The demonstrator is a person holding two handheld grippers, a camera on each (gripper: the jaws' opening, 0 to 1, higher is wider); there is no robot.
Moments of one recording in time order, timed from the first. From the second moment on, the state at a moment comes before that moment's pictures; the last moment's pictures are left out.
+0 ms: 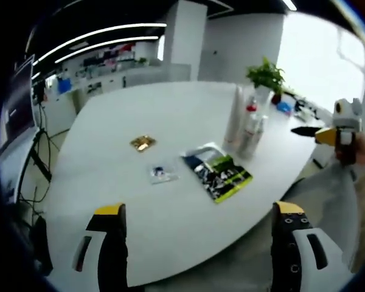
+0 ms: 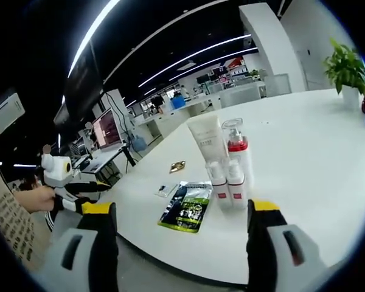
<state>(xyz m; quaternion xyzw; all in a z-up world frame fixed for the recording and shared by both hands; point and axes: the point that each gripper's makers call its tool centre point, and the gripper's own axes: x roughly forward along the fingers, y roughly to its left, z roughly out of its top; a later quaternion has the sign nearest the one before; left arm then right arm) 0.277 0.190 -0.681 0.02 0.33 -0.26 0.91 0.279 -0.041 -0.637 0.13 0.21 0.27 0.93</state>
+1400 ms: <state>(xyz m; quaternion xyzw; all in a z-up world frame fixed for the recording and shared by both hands) 0.367 0.186 -0.749 0.07 0.41 -0.22 0.88 0.282 -0.045 -0.645 0.14 0.23 0.27 0.93</state>
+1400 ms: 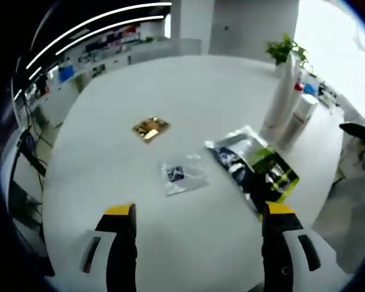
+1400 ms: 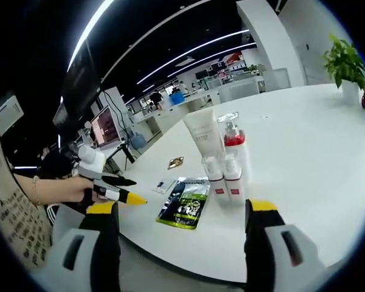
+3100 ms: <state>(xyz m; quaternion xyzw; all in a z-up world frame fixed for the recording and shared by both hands) 0.413 0.171 -0.771 0.07 0.48 -0.14 0.86 0.280 -0.044 -0.657 0.13 0.26 0.27 0.92</state>
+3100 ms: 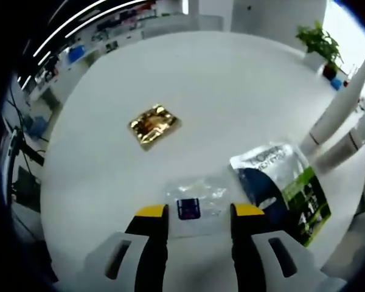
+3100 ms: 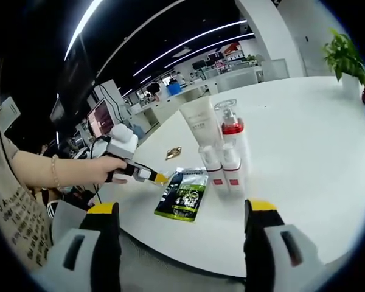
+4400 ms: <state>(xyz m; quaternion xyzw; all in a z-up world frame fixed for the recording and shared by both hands) 0.354 0.174 -0.774 -0.03 0.49 -0.08 0.87 0.279 -0.042 -0.655 0.13 0.26 0.27 0.92</state>
